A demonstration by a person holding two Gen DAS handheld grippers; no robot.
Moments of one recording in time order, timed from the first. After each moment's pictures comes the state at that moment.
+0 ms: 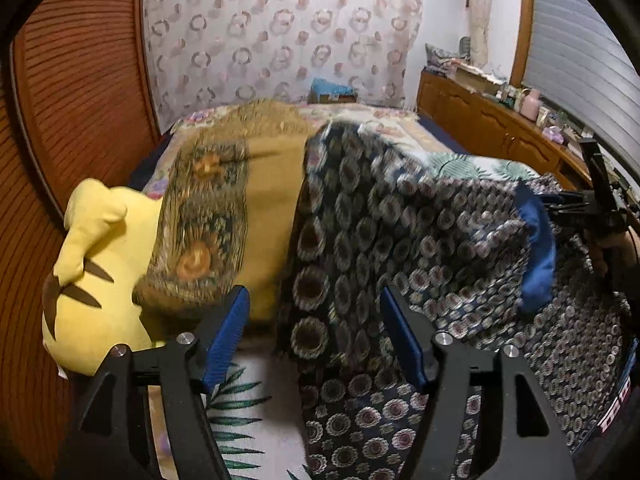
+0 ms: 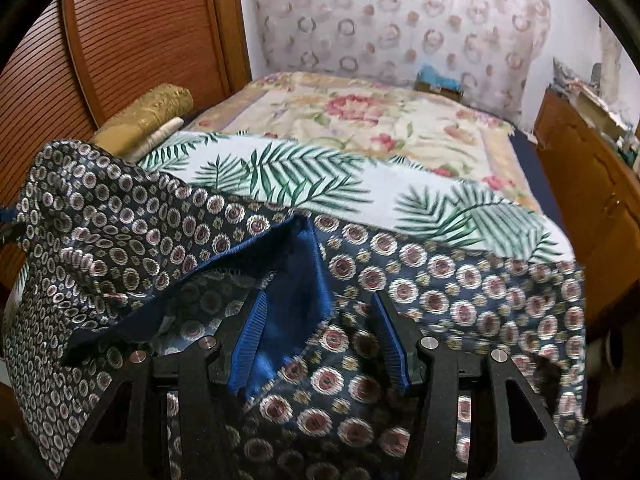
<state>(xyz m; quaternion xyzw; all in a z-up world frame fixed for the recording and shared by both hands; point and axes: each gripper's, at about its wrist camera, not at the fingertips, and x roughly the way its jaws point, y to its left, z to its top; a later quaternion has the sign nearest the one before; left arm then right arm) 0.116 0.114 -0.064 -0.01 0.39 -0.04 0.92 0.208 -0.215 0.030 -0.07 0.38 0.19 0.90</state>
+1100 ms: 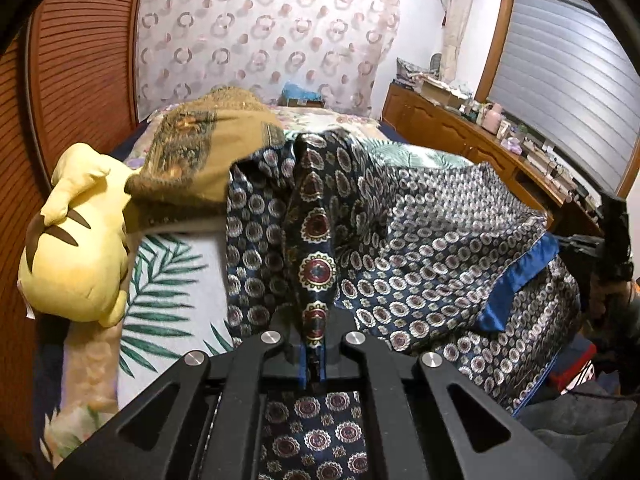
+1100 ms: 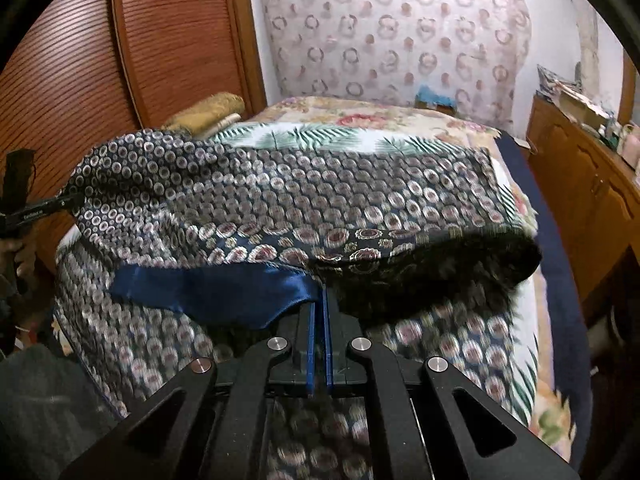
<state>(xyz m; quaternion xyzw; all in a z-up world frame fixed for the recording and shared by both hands) 0.010 0.087 -0.063 -0.06 0.37 -0.10 0.92 -0.009 -0.301 0.029 -0.04 0.32 0.21 0.92</state>
